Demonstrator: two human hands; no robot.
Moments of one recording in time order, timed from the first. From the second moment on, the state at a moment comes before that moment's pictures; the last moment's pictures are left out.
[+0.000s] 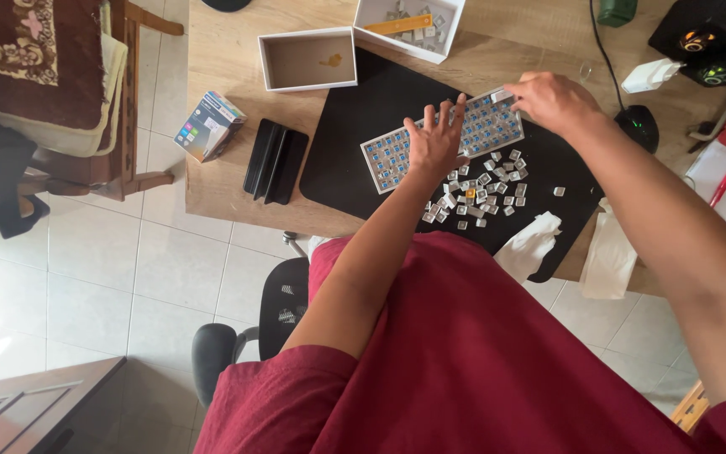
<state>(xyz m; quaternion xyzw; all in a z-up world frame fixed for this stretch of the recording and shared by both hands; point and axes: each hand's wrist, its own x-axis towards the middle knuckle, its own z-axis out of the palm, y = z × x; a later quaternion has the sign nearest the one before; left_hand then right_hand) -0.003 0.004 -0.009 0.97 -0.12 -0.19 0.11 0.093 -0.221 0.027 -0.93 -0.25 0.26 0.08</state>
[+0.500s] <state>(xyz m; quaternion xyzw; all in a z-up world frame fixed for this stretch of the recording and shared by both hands) -0.002 0.000 -0.006 0.97 -0.11 -0.20 0.12 0.102 -0.198 0.056 -0.91 -0.30 0.28 0.00</state>
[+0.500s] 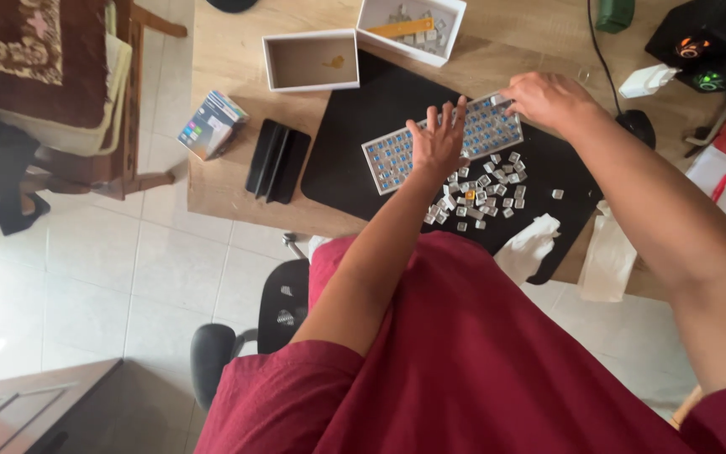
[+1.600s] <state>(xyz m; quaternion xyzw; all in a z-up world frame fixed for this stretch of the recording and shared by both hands) 0.003 -0.032 -0.003 0.97 -0.09 -0.21 0.10 0.097 -0.210 0.012 -0.83 -0.43 0.03 -0.34</state>
